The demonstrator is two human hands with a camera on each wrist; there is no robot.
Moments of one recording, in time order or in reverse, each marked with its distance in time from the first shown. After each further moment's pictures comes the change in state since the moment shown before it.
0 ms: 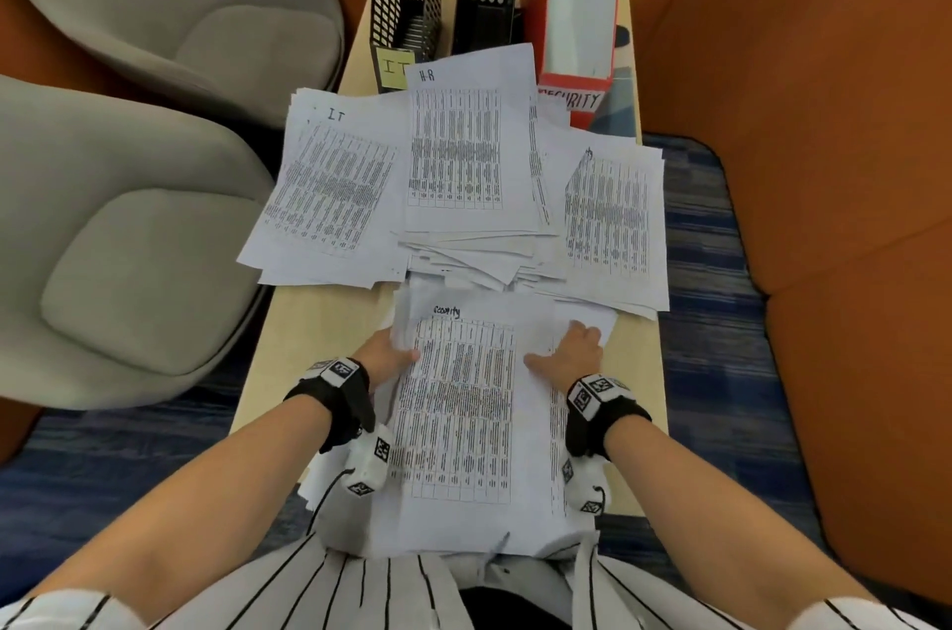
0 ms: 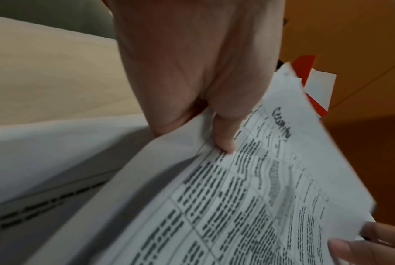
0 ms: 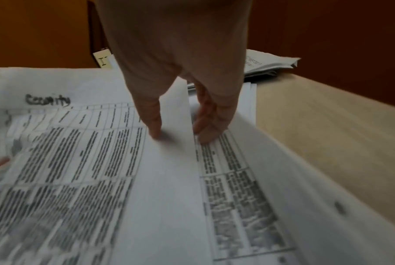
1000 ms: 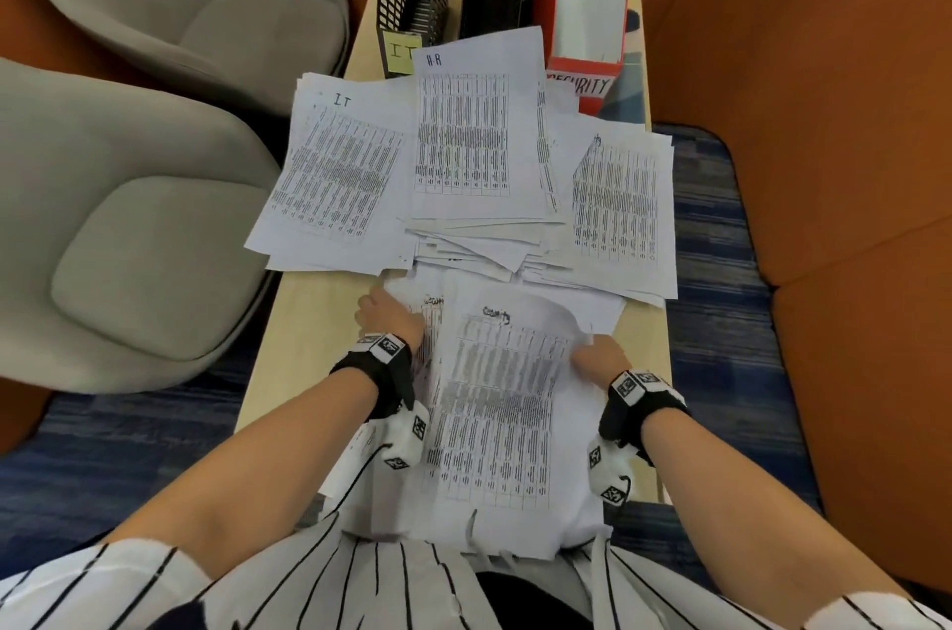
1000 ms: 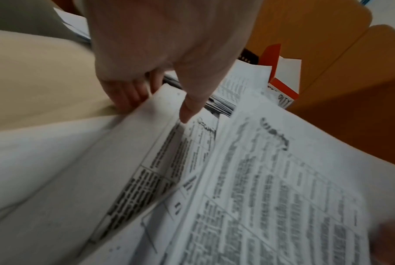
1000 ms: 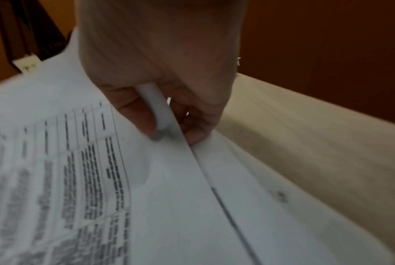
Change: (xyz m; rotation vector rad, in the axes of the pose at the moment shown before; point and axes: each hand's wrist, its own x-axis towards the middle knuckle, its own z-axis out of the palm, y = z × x) left_hand 0.018 0.024 0.017 0.218 0.545 -0.153; right_hand -0.003 0.022 -0.019 0.121 -0.171 0.048
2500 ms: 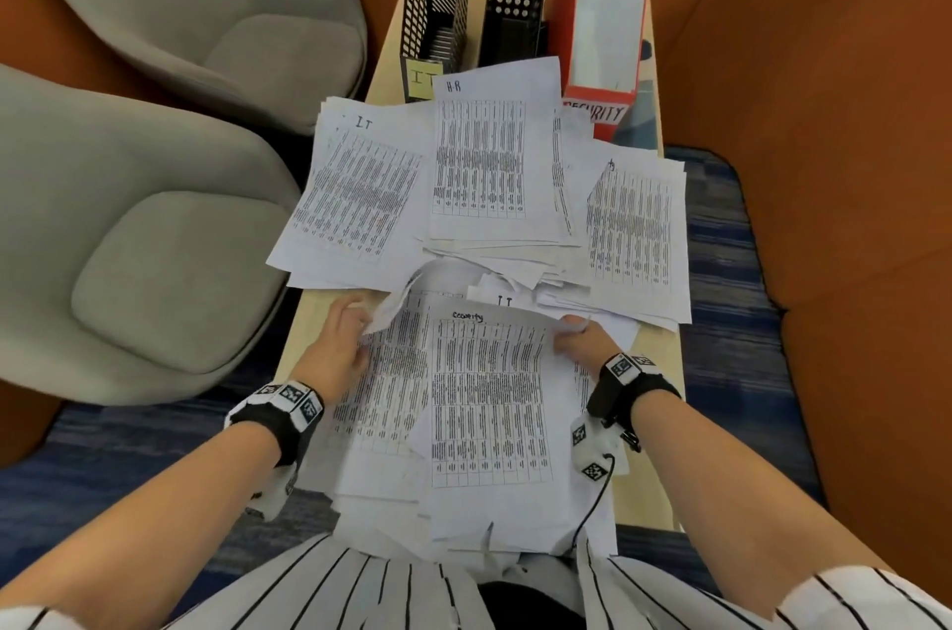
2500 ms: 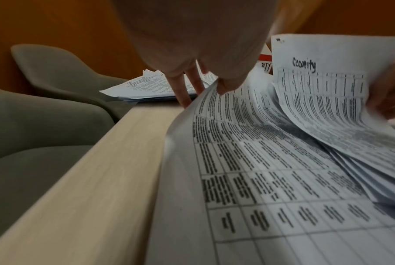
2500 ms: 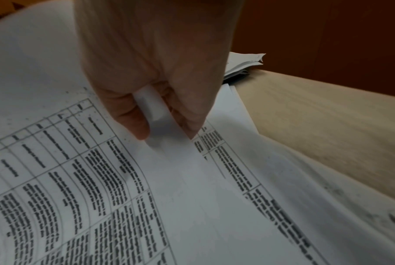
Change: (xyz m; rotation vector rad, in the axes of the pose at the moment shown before) left_hand 0.030 -0.100 -0.075 0.187 0.004 0.842; right_hand 0.016 -0.047 -0.004 0.150 -0.079 -0.238
